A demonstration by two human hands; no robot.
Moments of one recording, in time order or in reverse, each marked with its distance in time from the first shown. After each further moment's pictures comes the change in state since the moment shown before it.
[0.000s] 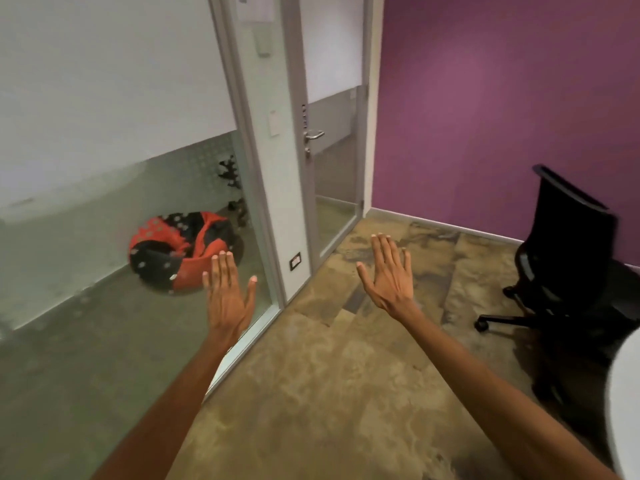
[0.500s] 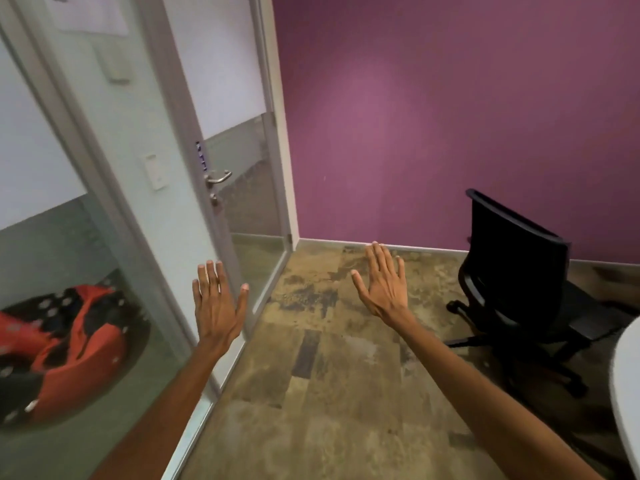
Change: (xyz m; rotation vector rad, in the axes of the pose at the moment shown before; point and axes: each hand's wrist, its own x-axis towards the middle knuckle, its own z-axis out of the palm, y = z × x) left_hand 0.322 0.126 0.213 -0.153 -0.083 0.241; right_hand 0.253 0.161 0.074 -0.100 0.085 0.252
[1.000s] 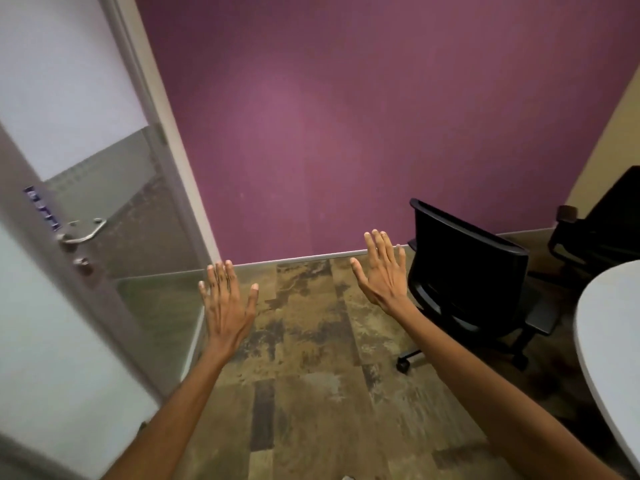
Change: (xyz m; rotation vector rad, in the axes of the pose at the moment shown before) left_hand 0.271 0.126 0.188 -0.178 -0.141 0.286; right_hand 0.212 0.125 0.042 -0.200 0.117 0.303
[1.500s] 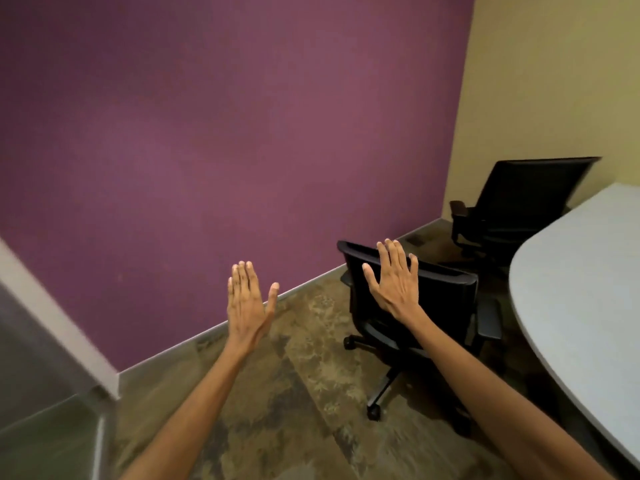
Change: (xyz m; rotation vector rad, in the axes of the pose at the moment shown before) left_hand 0.265 0.202 0.147 -0.266 -0.125 0.438; right_hand 0.155 0.171 0.017 -0.181 0.187 0.419
